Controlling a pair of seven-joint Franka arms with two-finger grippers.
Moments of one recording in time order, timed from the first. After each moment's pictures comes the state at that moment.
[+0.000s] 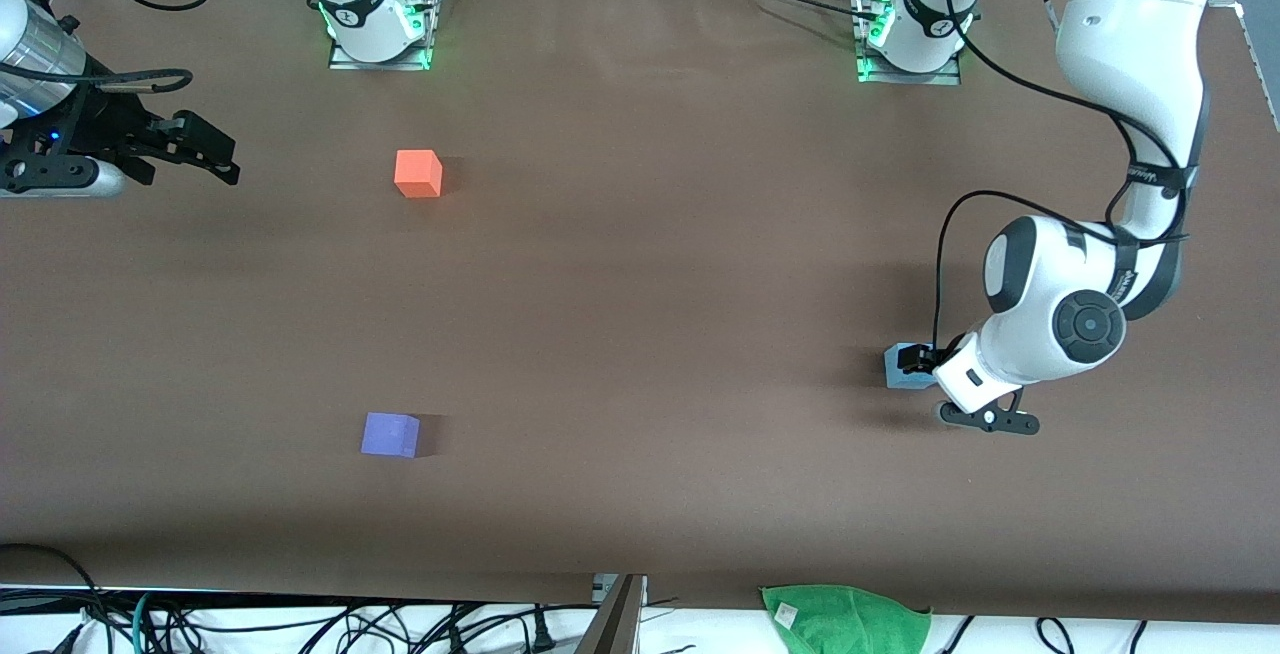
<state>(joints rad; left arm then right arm) -0.04 0.65 -0.08 -1.59 0.03 2.17 0.00 0.26 -0.01 -0.16 -1.62 0.02 1.61 0.10</state>
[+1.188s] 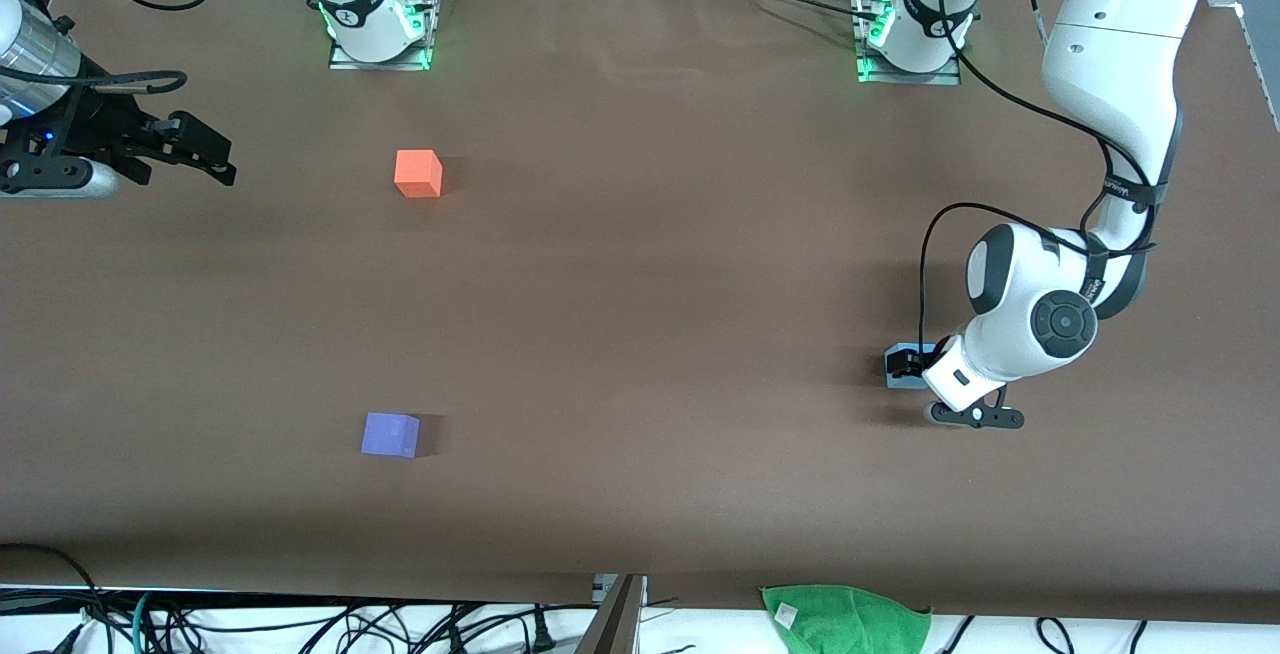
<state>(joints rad) -0.04 0.68 -0.07 -1.67 0.01 2.29 -0.04 0.26 -0.01 -0.17 -1.62 0.02 1.61 0.10</state>
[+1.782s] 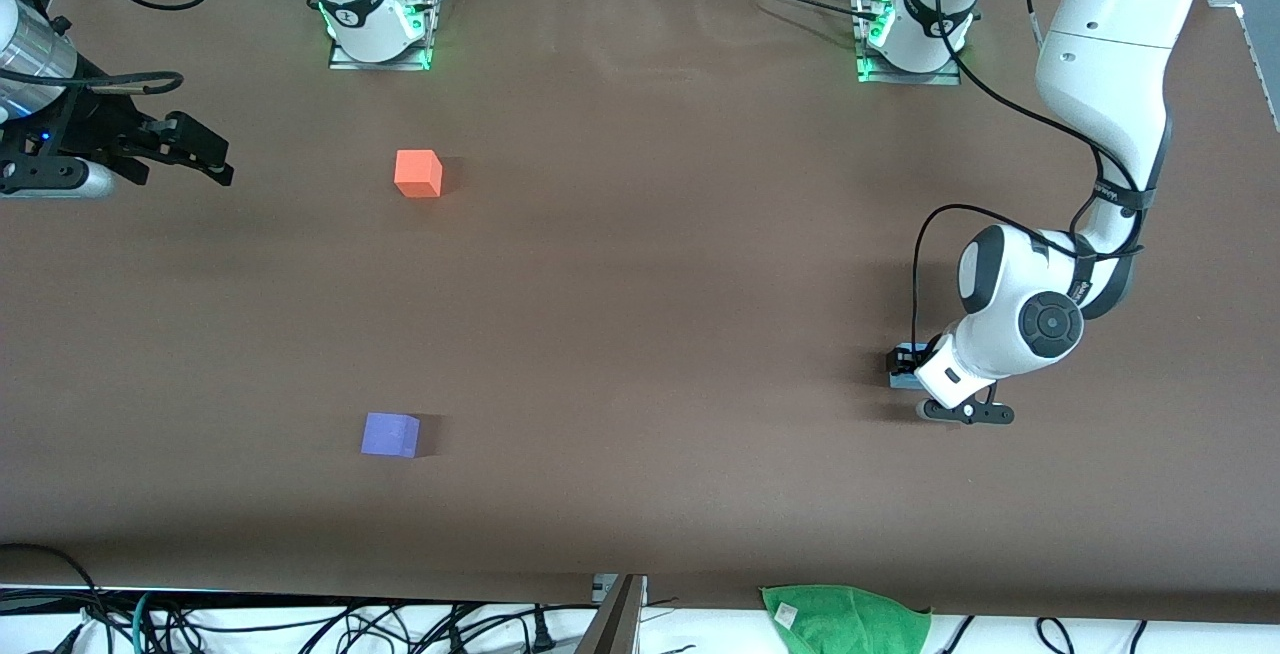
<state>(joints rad) -0.04 0.69 -0.08 -1.69 0.01 2.32 -0.06 0.25 -0.01 -0.17 -1.62 0.02 1.61 0.10</state>
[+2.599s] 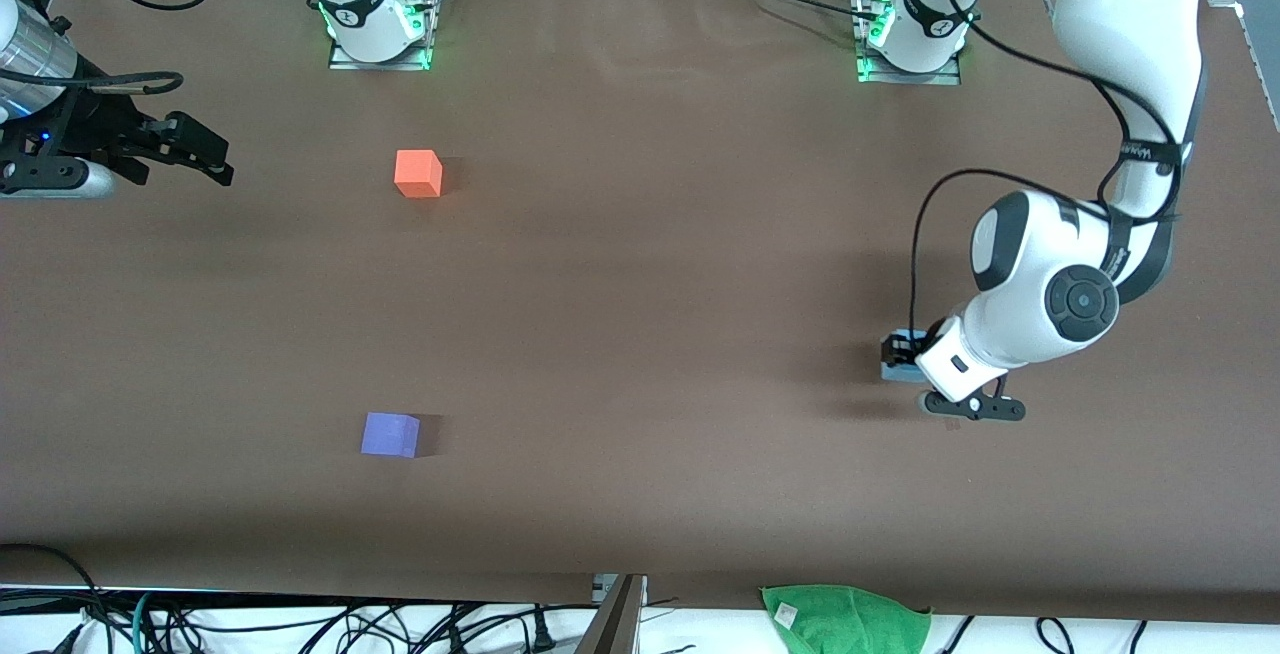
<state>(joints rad) -0.05 0.55 -0.19 -1.56 -0.02 2.05 -0.18 0.25 -0.01 -0.17 -1.62 0.02 1.61 0.10</state>
